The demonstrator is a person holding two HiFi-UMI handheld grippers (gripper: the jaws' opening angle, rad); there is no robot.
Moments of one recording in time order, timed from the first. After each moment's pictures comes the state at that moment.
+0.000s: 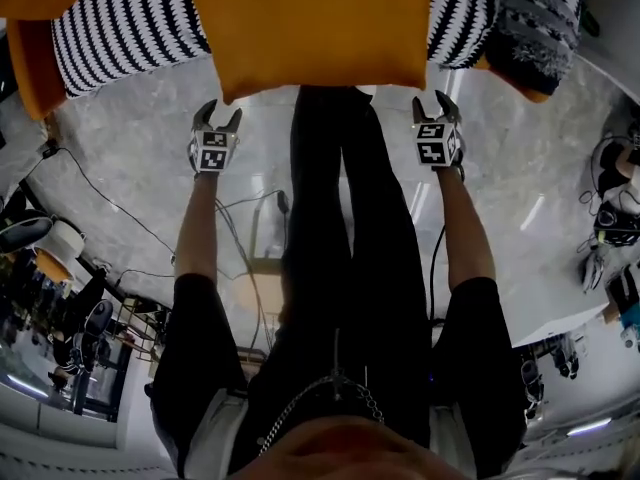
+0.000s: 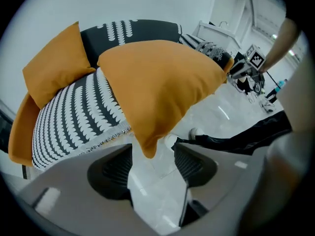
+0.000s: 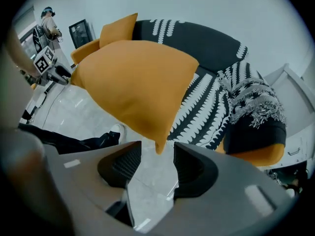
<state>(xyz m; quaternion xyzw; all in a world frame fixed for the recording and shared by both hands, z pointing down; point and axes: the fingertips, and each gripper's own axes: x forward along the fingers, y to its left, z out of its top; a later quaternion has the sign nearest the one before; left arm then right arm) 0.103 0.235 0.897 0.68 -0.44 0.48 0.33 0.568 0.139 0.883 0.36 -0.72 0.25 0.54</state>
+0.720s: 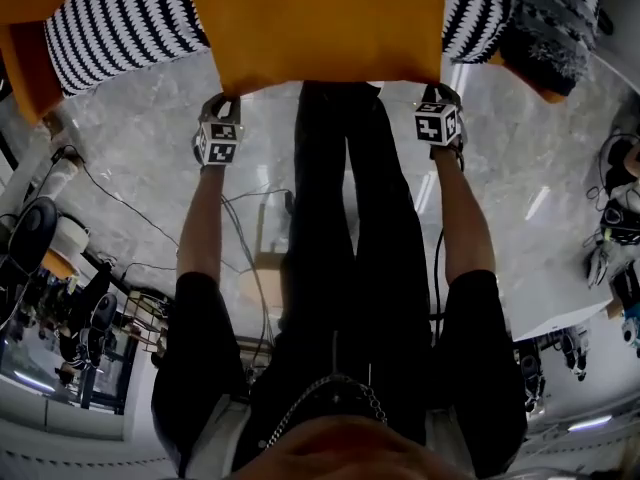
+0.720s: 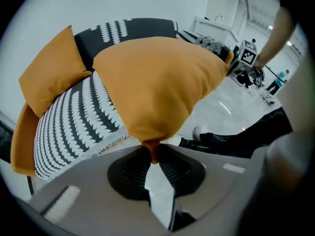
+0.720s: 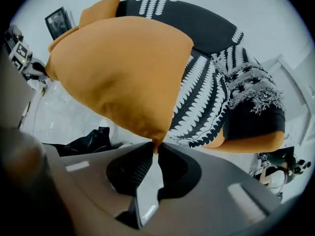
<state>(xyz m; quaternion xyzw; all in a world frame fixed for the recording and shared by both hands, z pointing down) 0.096 0.227 0.915 0.68 -0.44 0.50 0.30 0.566 0.134 0.923 0.40 -0.64 0.28 0.60</state>
